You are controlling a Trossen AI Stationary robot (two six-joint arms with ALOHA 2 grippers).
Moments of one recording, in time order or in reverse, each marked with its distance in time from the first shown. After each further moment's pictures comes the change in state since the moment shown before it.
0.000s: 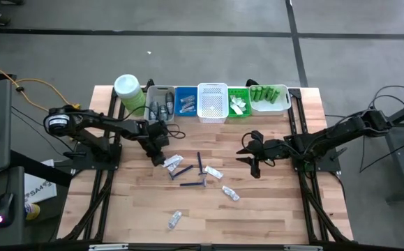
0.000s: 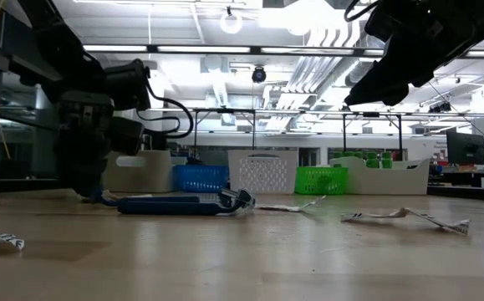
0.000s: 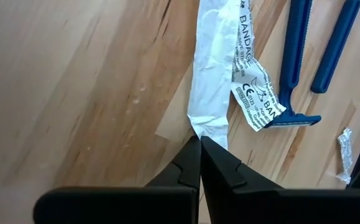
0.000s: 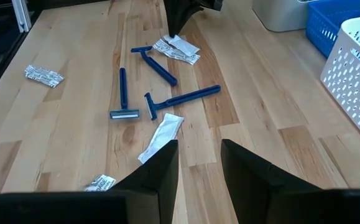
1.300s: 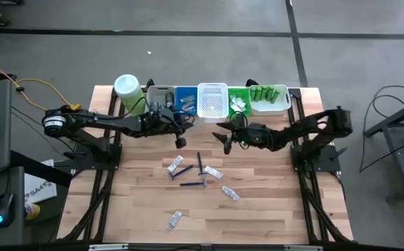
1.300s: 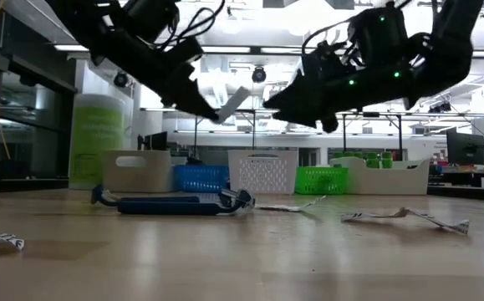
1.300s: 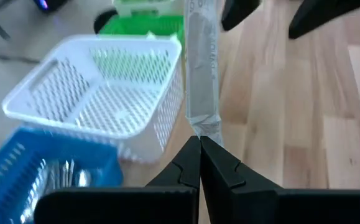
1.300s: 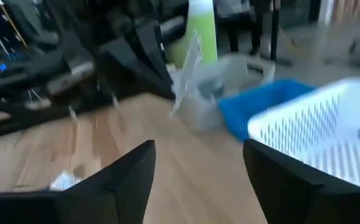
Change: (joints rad) left arm -0.072 -0.080 0.241 0.449 -0.683 0.505; right arm -0.314 0.566 0.000 0.975 0.017 -0.054
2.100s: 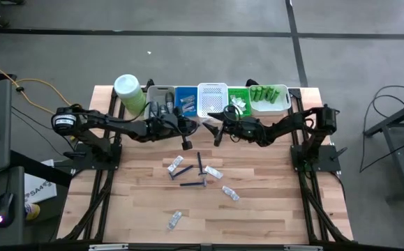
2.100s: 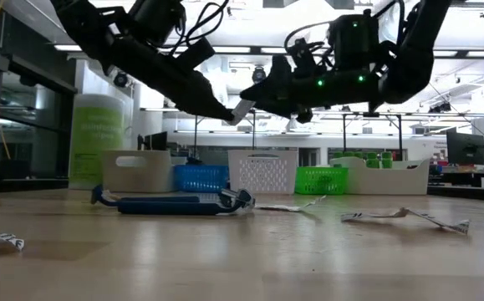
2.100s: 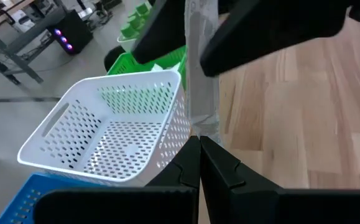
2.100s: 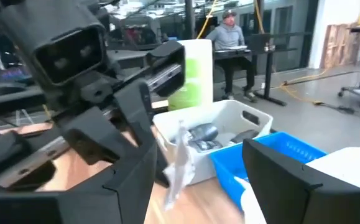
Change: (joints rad) left arm -0.053 0.120 0.002 0.234 -0.111 0.141; right arm -0.072 0.155 0.152 0.169 -0.052 -0.146
